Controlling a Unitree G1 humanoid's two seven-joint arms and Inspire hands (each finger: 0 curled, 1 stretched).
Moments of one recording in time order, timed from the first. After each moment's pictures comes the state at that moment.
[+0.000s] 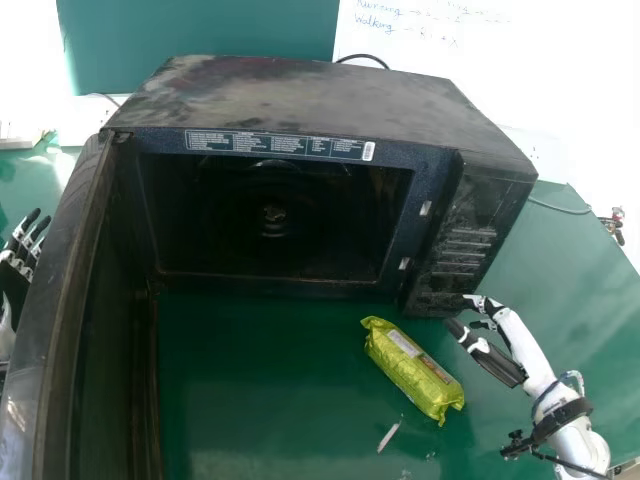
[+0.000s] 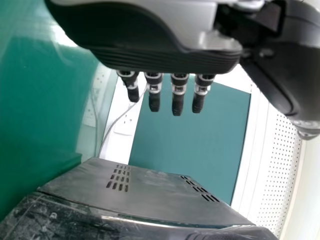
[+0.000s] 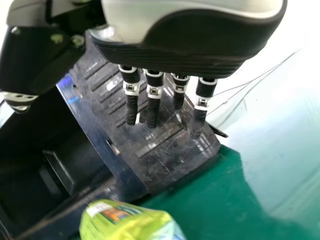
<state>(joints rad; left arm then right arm) -0.17 0.40 0.57 0.30 -0.57 -0.20 -0.53 -0.01 -0.71 -0.28 -0.10 -0.17 -0.18 0.38</state>
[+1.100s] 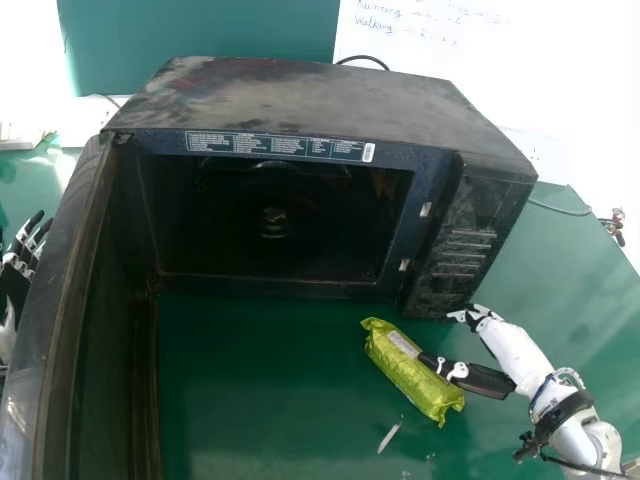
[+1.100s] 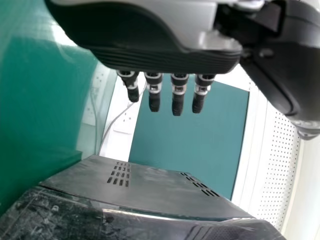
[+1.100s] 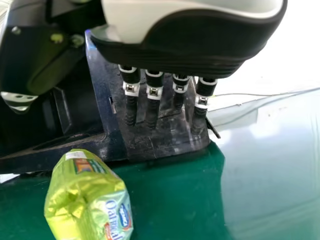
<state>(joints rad) -0.15 0.38 0.56 0.27 -0.55 -0.20 -0.51 -0.01 -0.83 -0.23 -0.10 -0.42 -0.29 0.38</state>
